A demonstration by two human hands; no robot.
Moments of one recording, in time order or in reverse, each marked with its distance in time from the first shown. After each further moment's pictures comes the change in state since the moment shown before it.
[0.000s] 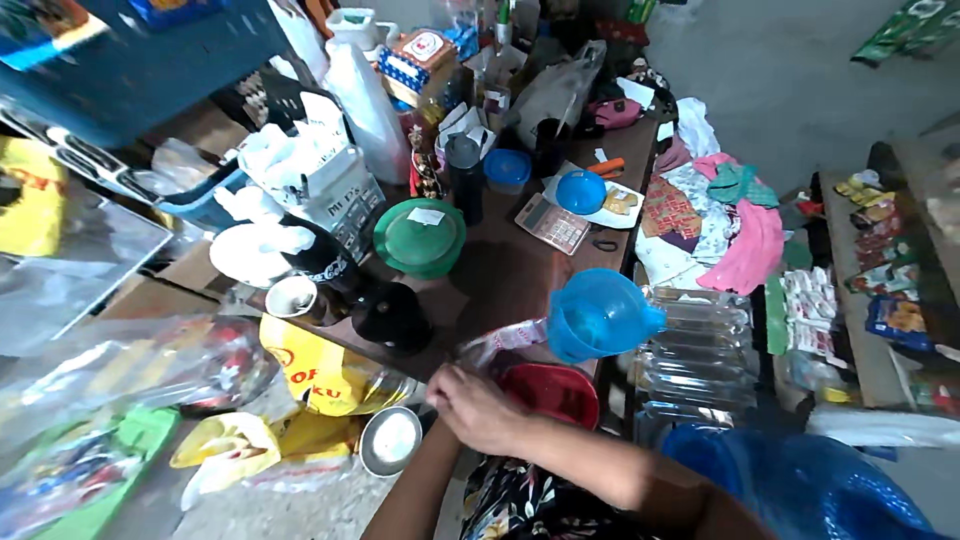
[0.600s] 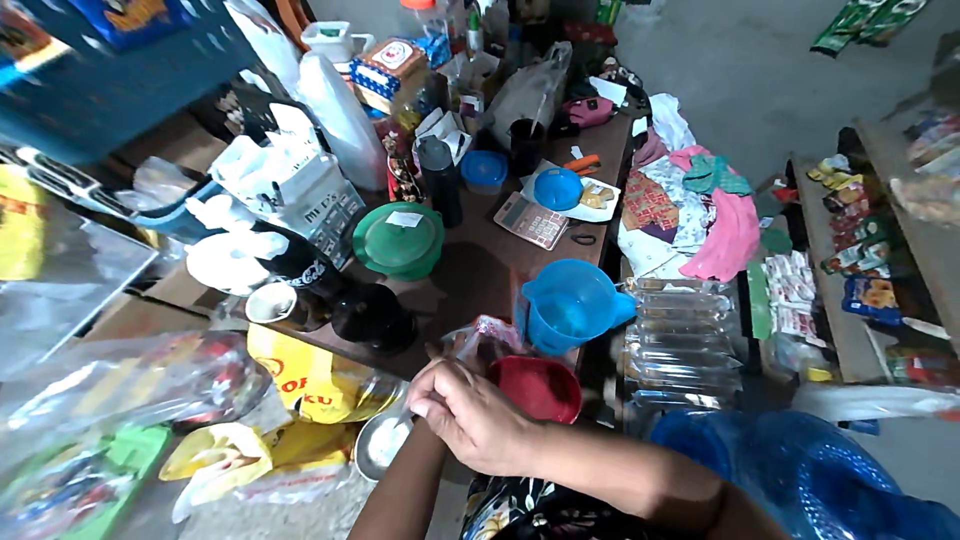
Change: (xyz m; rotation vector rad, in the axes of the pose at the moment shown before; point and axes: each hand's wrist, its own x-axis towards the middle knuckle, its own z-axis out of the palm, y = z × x) left_hand 0.081 -0.102 0.044 0.580 0.348 0.655; right_hand -0.042 -0.045 -0.033 0.221 0.259 -0.306
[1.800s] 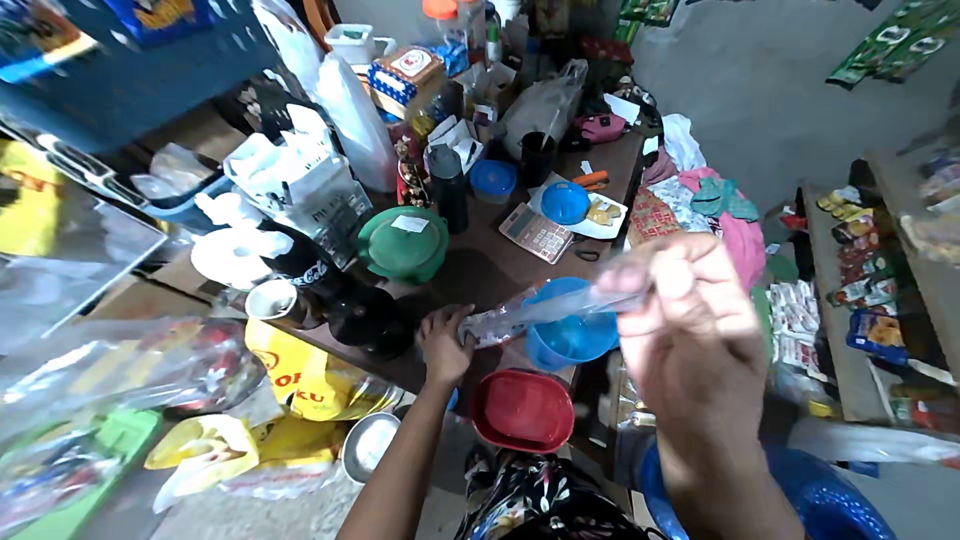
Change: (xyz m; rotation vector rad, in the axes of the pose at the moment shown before) left_hand 0.045 0.008 -0.052 -0.482 0.163 -0.200; right_hand 0.008 -0.069 -0.142 0.249 0.492 -0.140
